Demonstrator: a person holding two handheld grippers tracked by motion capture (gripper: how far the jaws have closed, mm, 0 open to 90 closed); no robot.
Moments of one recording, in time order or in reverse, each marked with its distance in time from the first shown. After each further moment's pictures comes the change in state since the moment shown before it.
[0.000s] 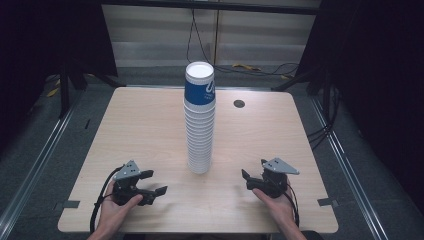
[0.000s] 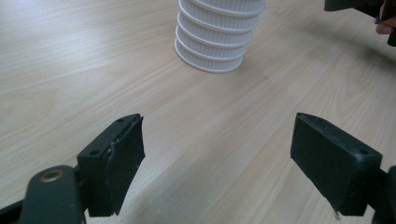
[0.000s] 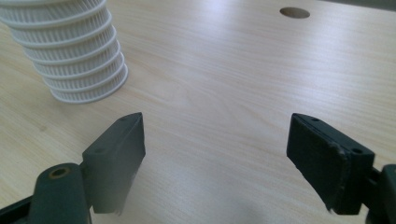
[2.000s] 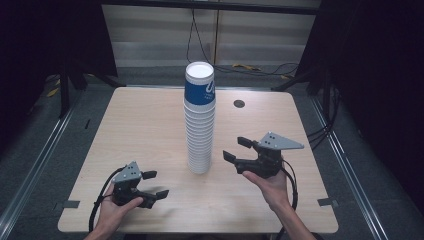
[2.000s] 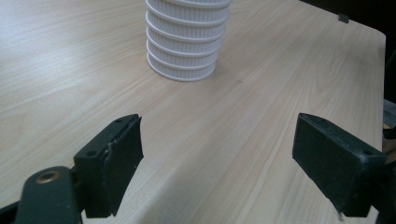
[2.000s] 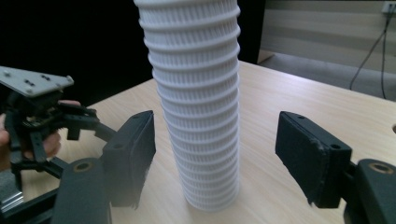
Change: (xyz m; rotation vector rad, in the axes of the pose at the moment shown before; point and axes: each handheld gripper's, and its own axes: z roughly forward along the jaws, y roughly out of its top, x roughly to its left) left arm -0.005 0.002 0.000 -0.025 -0.084 0.079; right arm 0.030 0.105 -0.028 -0.190 0.381 -0.031
